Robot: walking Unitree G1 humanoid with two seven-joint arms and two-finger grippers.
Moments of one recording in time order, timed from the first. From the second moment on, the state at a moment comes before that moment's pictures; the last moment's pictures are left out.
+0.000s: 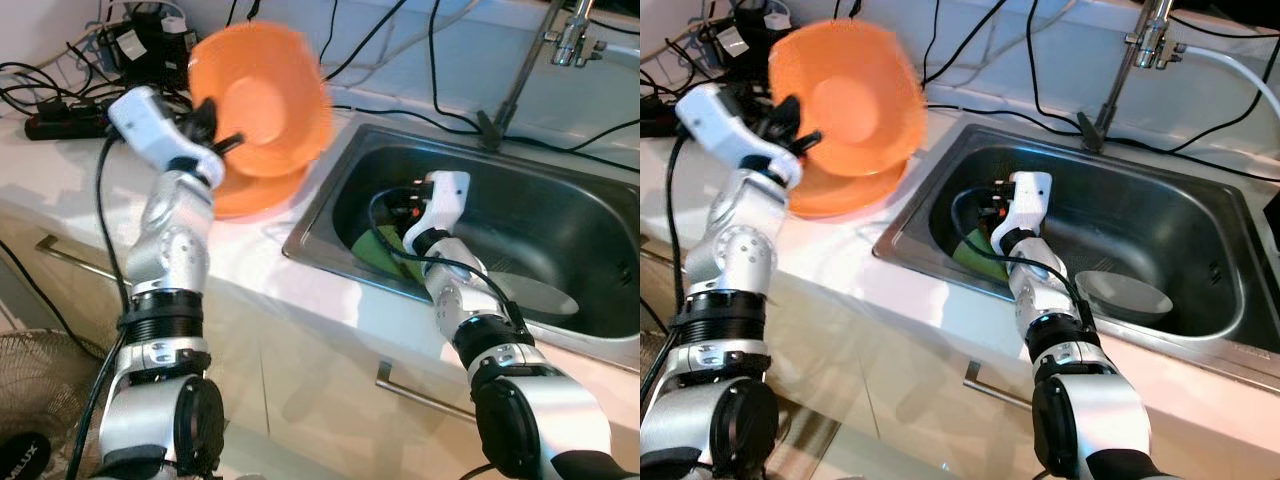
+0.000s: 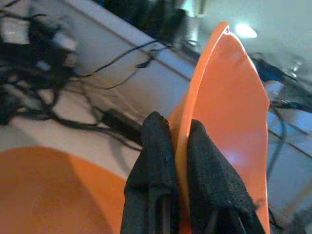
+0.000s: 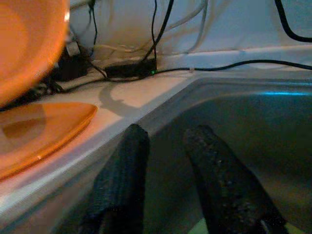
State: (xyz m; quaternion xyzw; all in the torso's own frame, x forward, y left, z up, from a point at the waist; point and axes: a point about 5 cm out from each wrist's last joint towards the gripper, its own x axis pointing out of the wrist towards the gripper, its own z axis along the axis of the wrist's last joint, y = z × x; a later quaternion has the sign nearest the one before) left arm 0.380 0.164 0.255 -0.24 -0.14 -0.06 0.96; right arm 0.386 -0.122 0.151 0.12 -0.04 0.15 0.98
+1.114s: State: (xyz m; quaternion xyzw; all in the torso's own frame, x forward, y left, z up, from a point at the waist) left arm 0.363 0.131 0.246 -0.14 -0.13 -0.22 0.95; right arm 0.383 -0.123 0.193 0.20 -0.13 0.27 0.93
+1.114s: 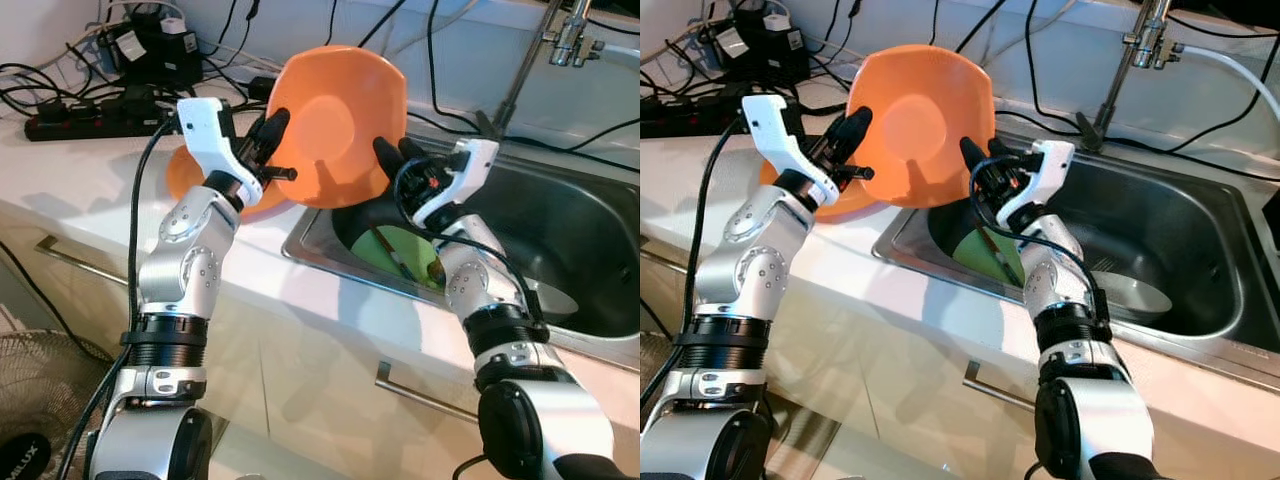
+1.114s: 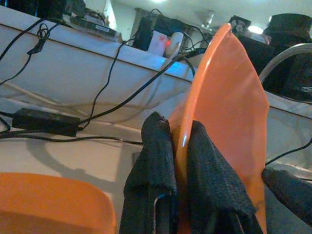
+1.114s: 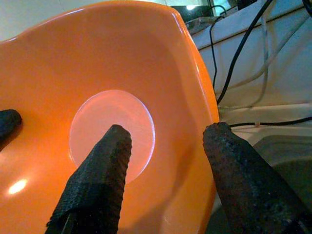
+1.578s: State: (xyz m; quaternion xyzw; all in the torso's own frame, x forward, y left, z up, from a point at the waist) left arm 0.361 0.135 0.247 -0.14 -0.13 -0.22 0.96; right arm 0.385 -0.127 0.193 0.20 -0.13 0.25 0.94
